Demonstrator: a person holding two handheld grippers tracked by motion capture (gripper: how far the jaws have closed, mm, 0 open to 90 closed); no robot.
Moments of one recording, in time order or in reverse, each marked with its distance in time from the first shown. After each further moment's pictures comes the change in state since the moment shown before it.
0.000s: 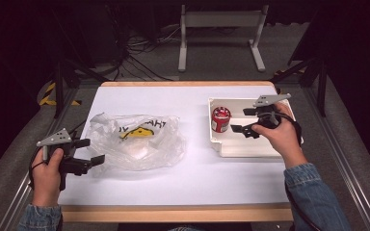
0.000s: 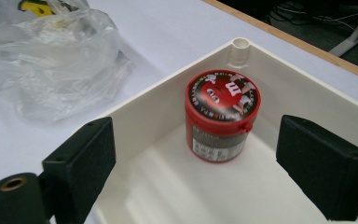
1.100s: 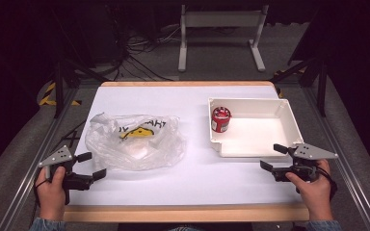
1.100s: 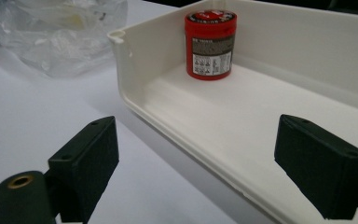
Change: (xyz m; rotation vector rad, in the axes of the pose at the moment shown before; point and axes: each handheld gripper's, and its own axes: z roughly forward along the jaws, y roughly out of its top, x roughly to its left) left arm -0.009 -0.050 0.009 -0.058 -0.002 -0.009; right arm 0.036 -0.137 -0.069 -0.208 -0.100 0.064
